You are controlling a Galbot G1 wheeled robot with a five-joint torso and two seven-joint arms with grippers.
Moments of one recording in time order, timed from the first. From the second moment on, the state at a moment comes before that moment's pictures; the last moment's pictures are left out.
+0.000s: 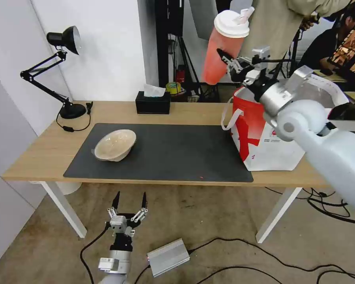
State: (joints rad) left arm 1.57 -1.53 -0.46 -1.78 -0.12 -0.55 0.05; right arm -0.24 0.67 -0.13 1.78 1.10 -0.01 -0.07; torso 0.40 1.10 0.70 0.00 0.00
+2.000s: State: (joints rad) left arm 1.57 -1.53 -0.44 -1.78 -0.12 -0.55 0.06; right arm -0.51 0.58 0.16 1.57 0.80 0.08 -0.13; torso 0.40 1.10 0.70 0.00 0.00
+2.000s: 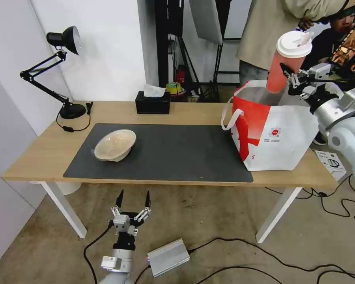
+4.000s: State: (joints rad) left arm 1.57 -1.54 -0.45 -1.76 -0.12 -0.57 0.07; right arm -0.36 0.62 0.01 1.41 0.53 -0.01 -0.09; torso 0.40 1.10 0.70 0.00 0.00
